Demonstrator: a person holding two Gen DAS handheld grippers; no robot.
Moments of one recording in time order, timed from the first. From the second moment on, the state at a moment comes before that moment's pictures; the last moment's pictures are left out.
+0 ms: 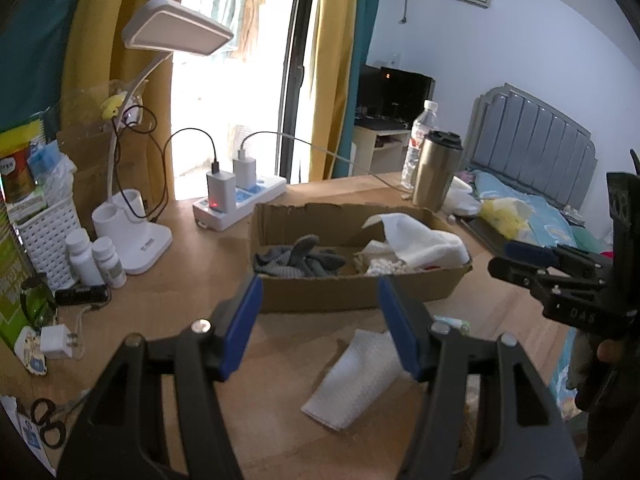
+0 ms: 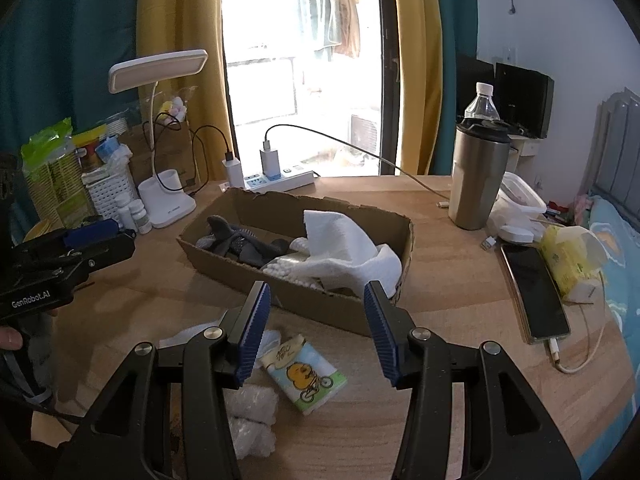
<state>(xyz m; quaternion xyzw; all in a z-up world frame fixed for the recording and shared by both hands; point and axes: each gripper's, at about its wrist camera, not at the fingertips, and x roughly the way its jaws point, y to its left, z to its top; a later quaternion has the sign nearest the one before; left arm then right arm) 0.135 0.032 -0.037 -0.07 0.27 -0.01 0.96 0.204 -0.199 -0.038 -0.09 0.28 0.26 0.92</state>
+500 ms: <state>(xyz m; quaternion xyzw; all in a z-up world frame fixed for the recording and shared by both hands) 0.104 0.021 -0.046 -0.07 0.27 -0.02 0.96 0.169 -0.203 -0.050 -0.09 0.28 0.27 0.92</state>
